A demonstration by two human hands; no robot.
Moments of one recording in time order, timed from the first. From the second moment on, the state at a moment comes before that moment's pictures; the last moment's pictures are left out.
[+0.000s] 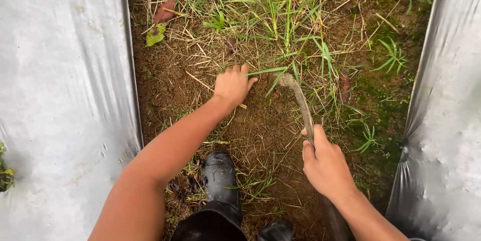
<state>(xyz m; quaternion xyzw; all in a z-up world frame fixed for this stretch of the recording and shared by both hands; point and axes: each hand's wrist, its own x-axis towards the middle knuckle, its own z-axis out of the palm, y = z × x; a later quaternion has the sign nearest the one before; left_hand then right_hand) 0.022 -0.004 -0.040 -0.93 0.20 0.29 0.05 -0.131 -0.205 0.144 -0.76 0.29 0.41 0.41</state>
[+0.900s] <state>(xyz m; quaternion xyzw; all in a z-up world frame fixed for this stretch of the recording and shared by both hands) -0.012 0.077 -0.027 -0.95 0.12 0.28 -0.06 -0.124 -0.196 0.147 -0.76 0.31 0.41 0.40</state>
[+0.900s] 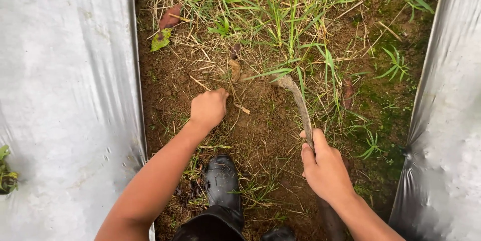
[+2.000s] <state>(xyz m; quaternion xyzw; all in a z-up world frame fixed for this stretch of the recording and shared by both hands) -0.004 0.077 0.021 -0.91 0.13 0.23 0.31 -0.126 -0.193 0.132 -0.78 0.32 0.28 0.46</state>
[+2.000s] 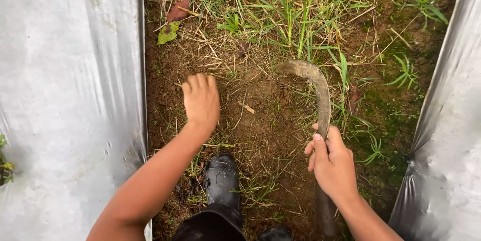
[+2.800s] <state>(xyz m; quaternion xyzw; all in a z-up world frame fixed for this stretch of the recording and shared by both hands) 0.019 0.085 -0.113 -0.94 0.32 0.04 0.09 -0.133 -0.158 0.070 -0.79 0.22 0.21 0.53</state>
